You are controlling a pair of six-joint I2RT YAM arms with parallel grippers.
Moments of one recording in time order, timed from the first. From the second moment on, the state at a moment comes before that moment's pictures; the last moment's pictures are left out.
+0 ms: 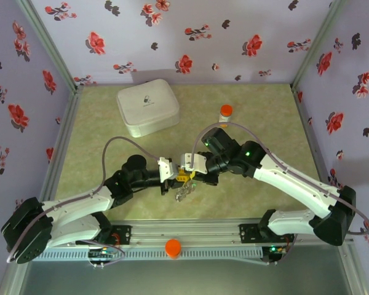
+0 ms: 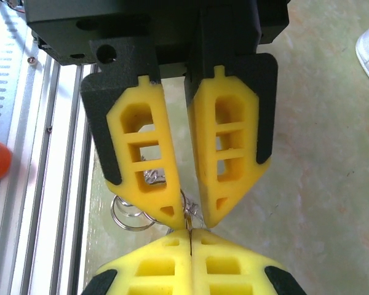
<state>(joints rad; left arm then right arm) -0.91 1.07 0.43 0.42 0.52 0.16 0.92 1.23 1.15 -0.88 -0.36 -0.63</state>
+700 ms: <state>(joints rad) -0.91 1.07 0.42 0.48 0.52 0.10 0.92 1.21 1.13 -0.82 -0.38 -0.59</state>
